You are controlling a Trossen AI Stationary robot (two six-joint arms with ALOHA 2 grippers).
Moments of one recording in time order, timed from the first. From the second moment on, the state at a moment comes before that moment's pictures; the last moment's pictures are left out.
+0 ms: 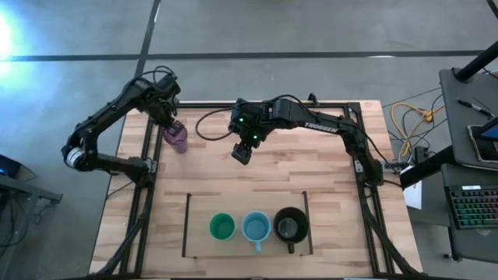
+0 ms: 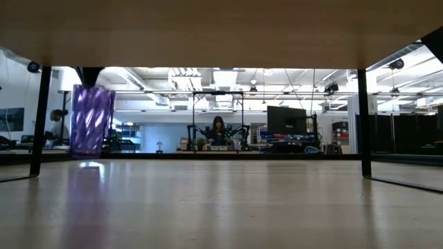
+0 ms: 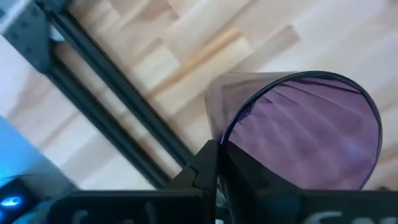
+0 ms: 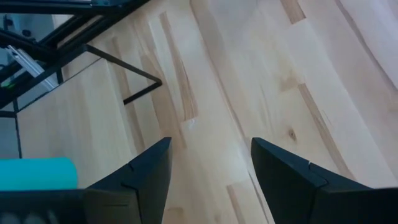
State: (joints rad) left arm 0.90 1.25 1.23 -1.44 -0.07 -0.01; right arm -0.13 2.13 2.33 -1.18 -0.26 0.36
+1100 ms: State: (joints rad) left arm 0.67 0.68 1.54 -1.57 0.53 -0.70; right arm -0.12 2.12 2.33 -1.17 -0.19 0.40
